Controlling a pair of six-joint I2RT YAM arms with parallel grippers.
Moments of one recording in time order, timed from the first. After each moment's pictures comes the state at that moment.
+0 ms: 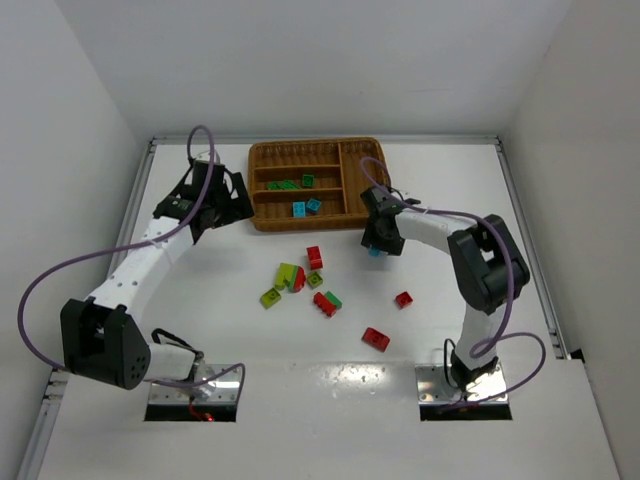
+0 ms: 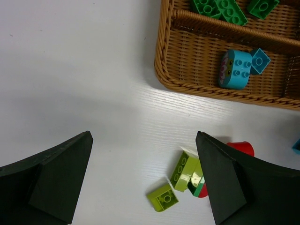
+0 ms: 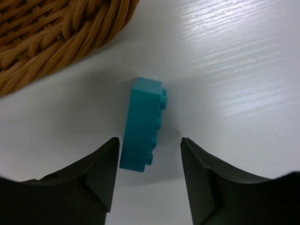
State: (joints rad) left arm -0.24 1.32 1.12 -0.57 -0.21 -0.47; right arm 0.47 1.86 1.13 -0.47 0.29 0.76
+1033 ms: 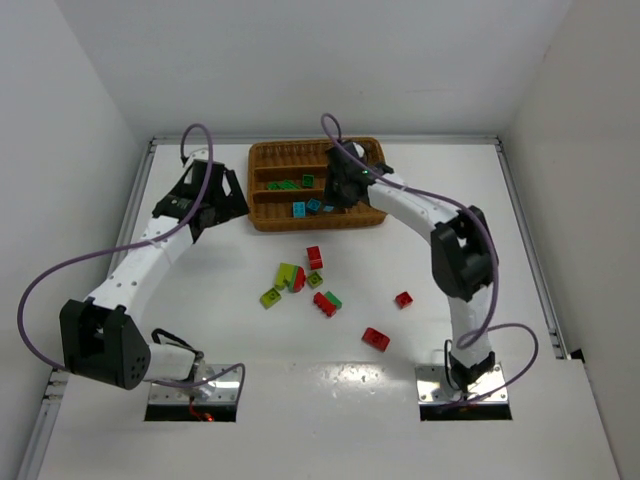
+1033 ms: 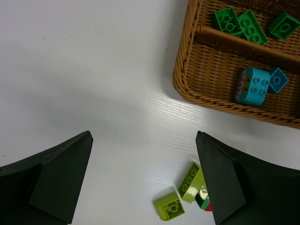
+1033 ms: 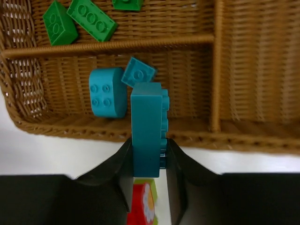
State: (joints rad) left arm -0.23 1.32 1.14 -0.59 -0.32 -0.50; right arm 0.57 2.02 1.63 -0.47 0.12 0.60
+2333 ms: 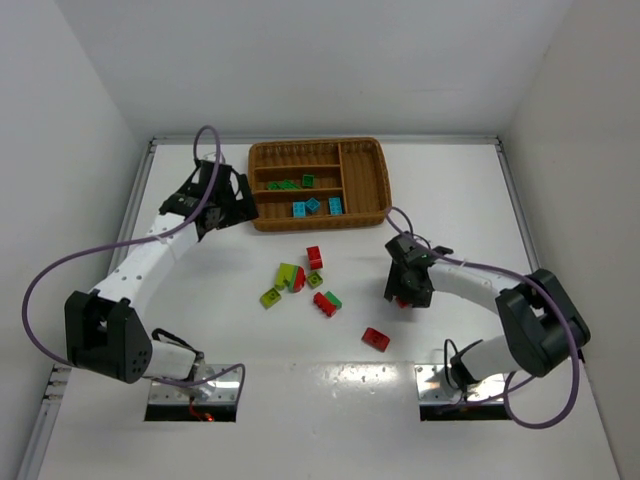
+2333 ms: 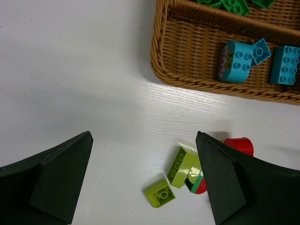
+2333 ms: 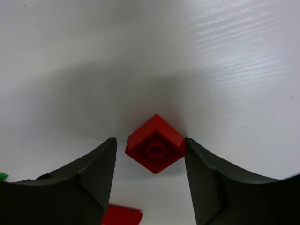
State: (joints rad) left arm -0.26 1.35 1.14 -0.60 -0.22 -0.50; right arm 0.51 1.43 0.63 -0.52 0.19 0.78
